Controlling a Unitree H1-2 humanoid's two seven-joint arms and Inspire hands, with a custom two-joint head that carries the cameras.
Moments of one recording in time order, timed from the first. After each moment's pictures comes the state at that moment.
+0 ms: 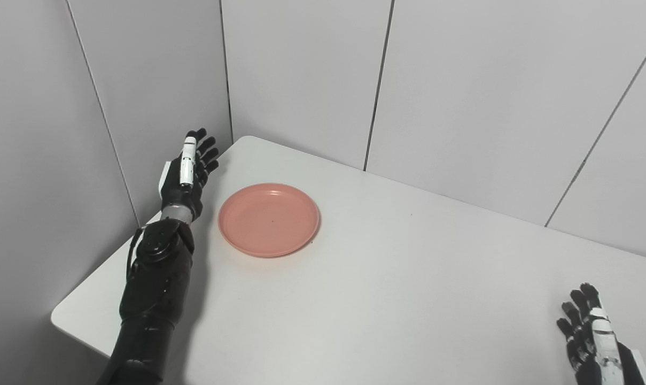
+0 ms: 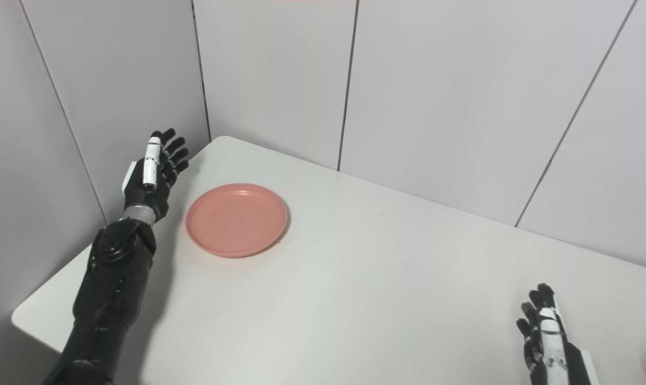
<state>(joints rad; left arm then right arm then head) -0.39 0.33 0.46 0.34 -0.33 0.11 0.04 -0.08 -0.10 -0.01 -0.23 0.17 0.30 0.14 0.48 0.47</state>
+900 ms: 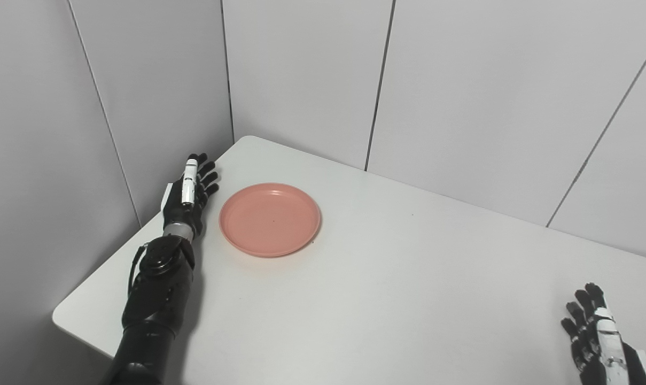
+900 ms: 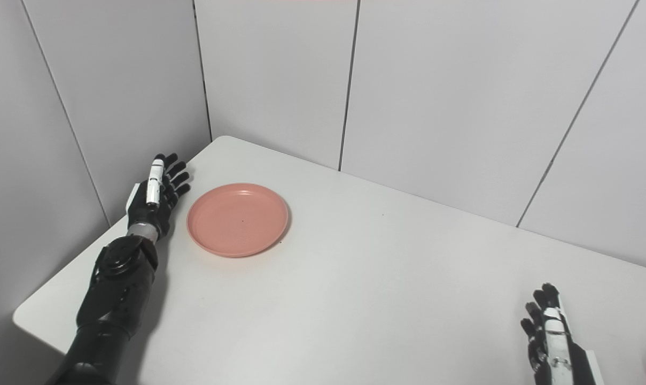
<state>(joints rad) -0.38 0.33 0.46 0.47 -0.33 0.05 0.03 -0.08 -0.11 -0.02 -0.24 0.17 0.30 0.13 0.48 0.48</state>
